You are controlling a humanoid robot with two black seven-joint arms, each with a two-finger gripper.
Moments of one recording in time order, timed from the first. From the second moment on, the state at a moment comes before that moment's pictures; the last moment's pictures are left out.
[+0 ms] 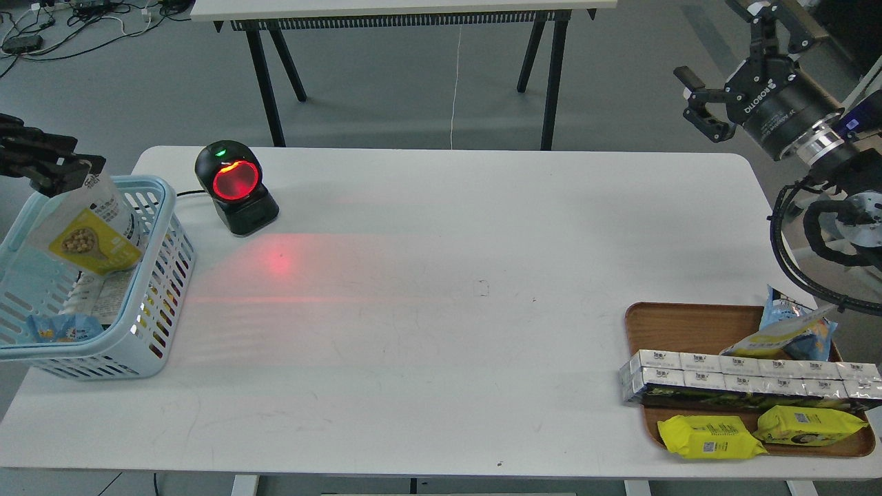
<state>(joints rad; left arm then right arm) -1.32 1.20 -0.10 -1.22 1.89 -0.49 -0.49 0.99 -0.67 0.27 0.84 0.02 0.49 0.49</state>
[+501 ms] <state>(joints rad) -1.32 0.86 -0.27 -1.10 0.65 -0.47 -0.49 1.08 -0.66 0.26 0.84 -0.01 0.49 0.49</state>
